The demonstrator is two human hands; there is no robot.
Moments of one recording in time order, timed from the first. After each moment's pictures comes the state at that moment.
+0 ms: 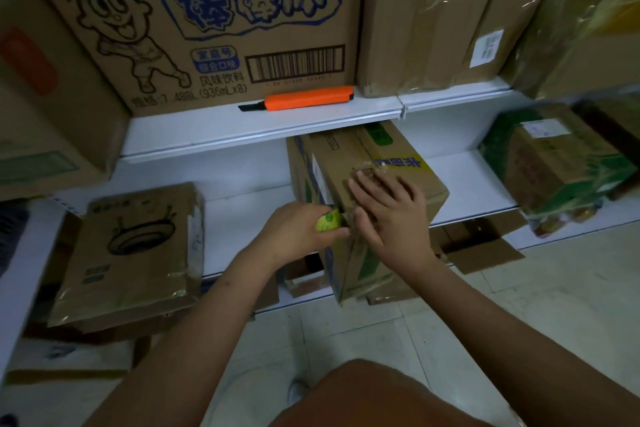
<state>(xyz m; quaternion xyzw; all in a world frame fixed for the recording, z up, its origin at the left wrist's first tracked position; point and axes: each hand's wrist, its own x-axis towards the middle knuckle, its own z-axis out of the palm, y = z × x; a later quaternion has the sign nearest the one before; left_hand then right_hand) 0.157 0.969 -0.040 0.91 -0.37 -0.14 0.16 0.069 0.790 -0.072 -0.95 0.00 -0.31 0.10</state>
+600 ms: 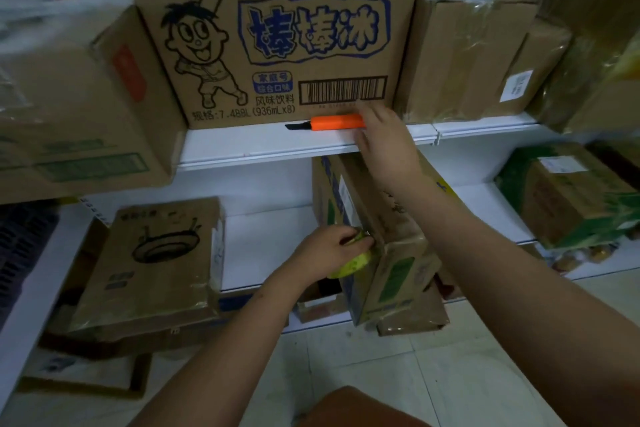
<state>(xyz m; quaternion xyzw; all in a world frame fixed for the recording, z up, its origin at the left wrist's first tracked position) 0.154 0.990 -0.067 0.84 -0.29 -0.23 0.40 0.196 0.817 0.026 -0.96 0.02 -0.25 0.09</state>
